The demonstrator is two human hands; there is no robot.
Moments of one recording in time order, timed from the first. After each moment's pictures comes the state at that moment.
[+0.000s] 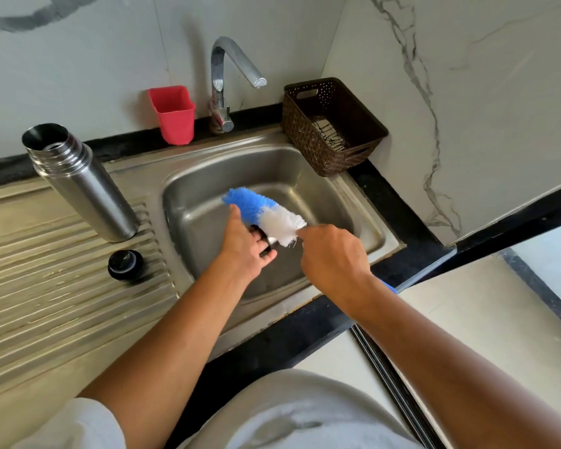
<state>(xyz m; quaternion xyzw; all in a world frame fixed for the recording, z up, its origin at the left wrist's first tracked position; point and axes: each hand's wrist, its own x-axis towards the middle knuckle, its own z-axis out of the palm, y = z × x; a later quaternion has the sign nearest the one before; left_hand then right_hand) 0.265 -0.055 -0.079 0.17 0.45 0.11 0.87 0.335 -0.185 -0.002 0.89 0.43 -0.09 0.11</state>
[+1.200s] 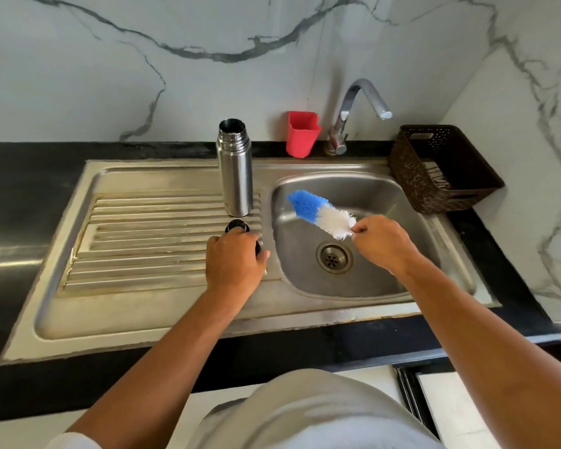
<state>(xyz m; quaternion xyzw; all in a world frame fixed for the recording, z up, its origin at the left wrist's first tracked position) 0.086 -0.056 -0.069 0.82 0.55 0.16 0.08 0.330 -0.132 0.003 0.86 0.46 -0.20 -0.10</state>
